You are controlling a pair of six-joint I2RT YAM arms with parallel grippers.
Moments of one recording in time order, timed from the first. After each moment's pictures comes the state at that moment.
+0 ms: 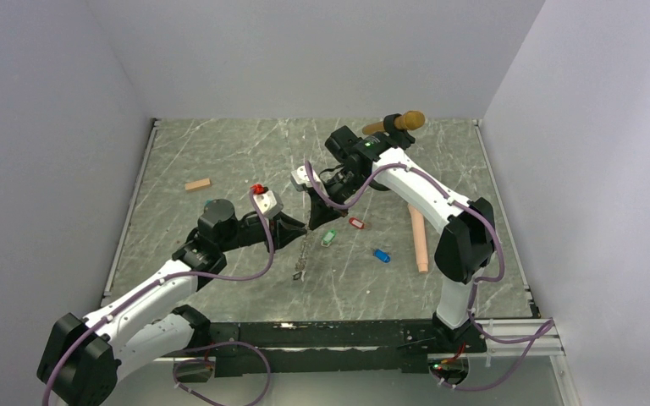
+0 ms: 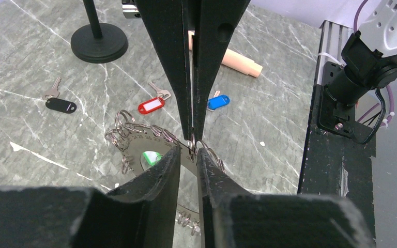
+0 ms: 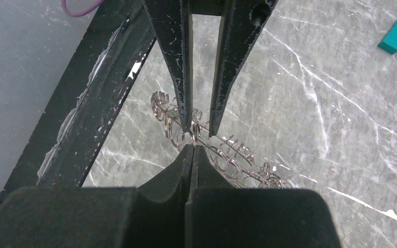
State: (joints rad) left arm -0.57 0.94 0.51 0.29 0.61 -0.04; right arm 0.66 1.84 1.74 -1.22 -1.01 -1.18
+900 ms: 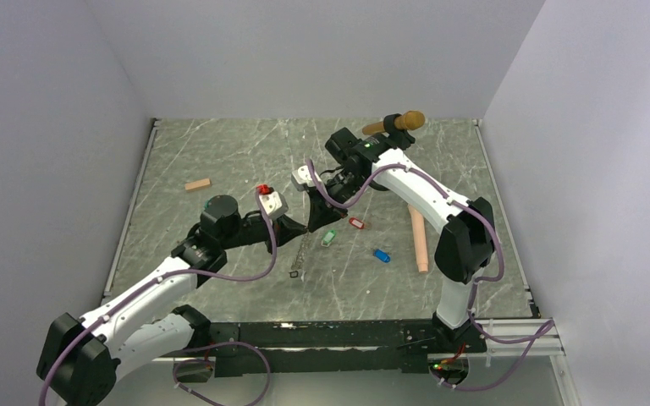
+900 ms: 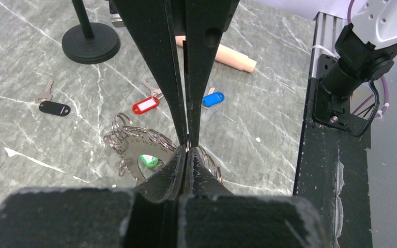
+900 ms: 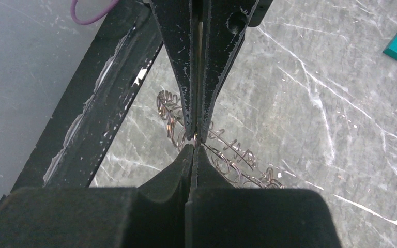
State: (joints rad) left arm -0.59 0.95 0.55 0.23 0.63 0.01; right arm 0.66 1.84 1.73 -1.22 -1.04 -1.18
